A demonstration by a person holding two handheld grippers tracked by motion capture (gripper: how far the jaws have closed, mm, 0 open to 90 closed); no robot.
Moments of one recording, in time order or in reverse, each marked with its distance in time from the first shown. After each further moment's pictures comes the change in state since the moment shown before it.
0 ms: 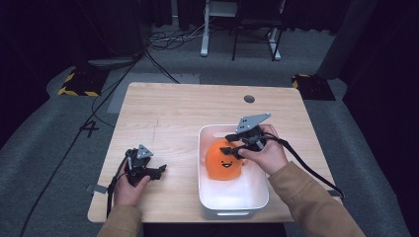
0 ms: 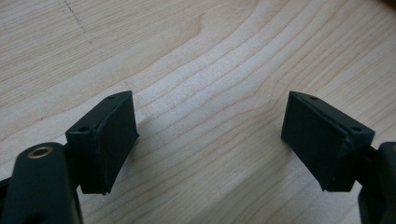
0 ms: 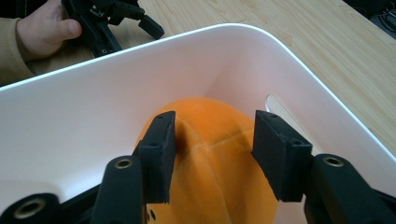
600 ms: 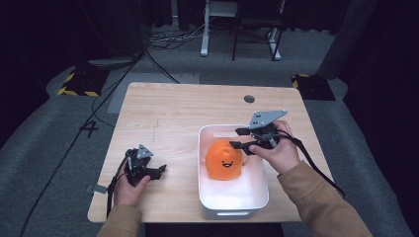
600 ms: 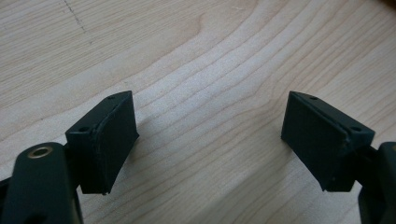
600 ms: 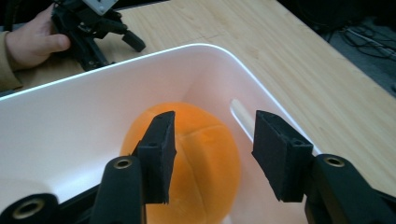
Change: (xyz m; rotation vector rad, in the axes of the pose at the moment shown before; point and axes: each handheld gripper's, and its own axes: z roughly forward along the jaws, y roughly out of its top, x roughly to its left) left arm 0.000 0.000 0.000 -0.001 -0.002 0.000; right arm -0.002 0.003 -0.037 -0.046 -0.091 -0.010
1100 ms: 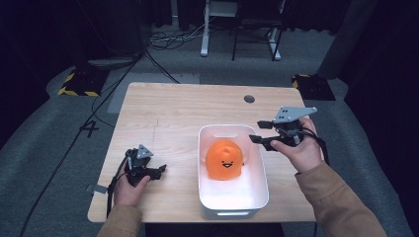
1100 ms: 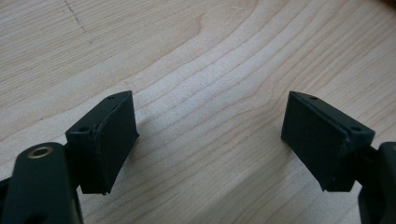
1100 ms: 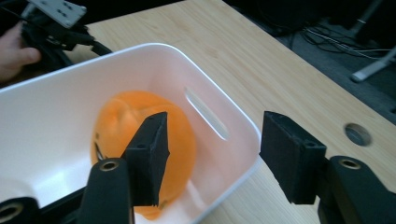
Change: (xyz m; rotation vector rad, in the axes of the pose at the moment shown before) left arm 0.000 0.000 0.000 0.000 0.004 0.000; right arm -0.019 -0.018 -0.047 -0.040 -0.108 0.084
